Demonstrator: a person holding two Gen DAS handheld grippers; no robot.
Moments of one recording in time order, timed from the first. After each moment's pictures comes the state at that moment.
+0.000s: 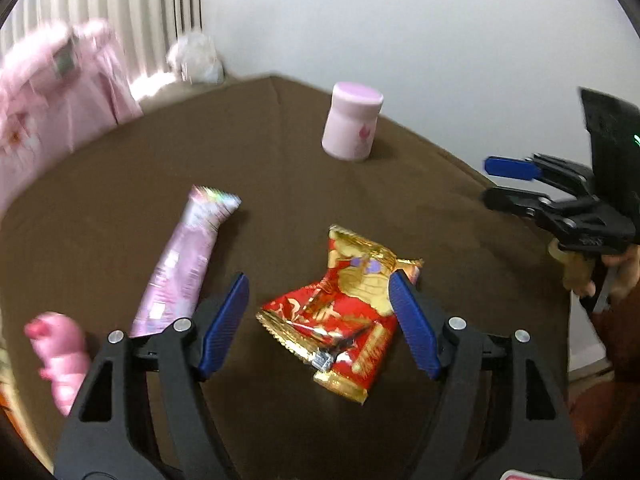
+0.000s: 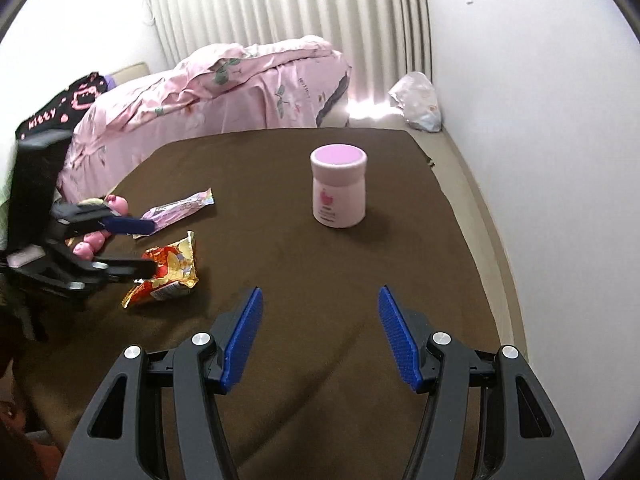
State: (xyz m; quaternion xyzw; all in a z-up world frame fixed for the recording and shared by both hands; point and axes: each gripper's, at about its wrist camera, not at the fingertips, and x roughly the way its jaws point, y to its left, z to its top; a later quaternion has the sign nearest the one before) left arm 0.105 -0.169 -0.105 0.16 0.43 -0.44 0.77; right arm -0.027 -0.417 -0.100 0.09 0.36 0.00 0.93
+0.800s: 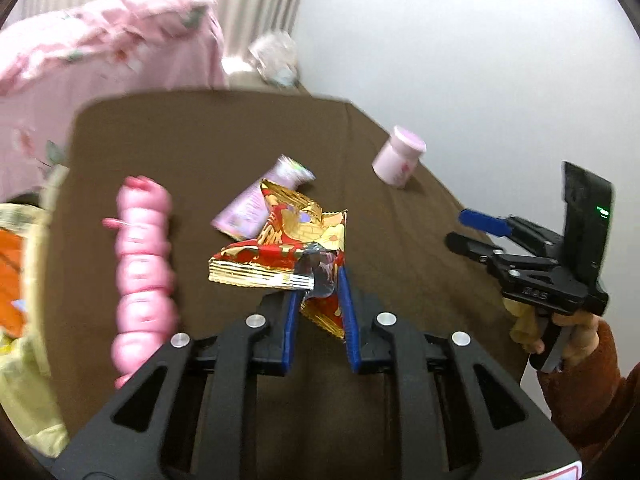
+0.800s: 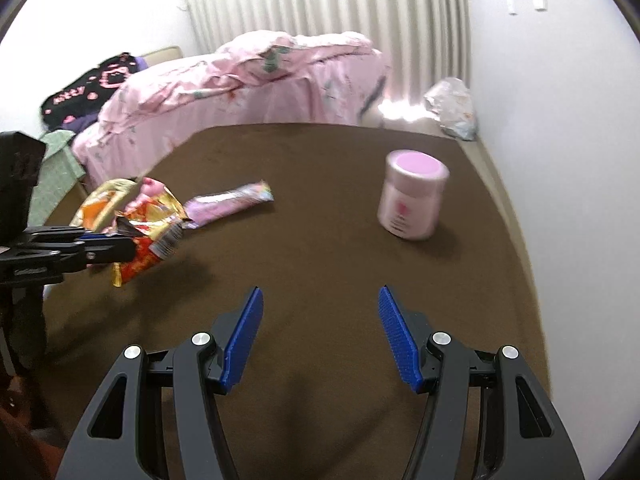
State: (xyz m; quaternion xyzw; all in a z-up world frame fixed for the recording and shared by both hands) left arm 0.059 -0.095 -0.060 0.02 0.41 -0.33 0.85; right arm 0.007 -0.355 -0.092 0.05 0.36 0.08 0.93
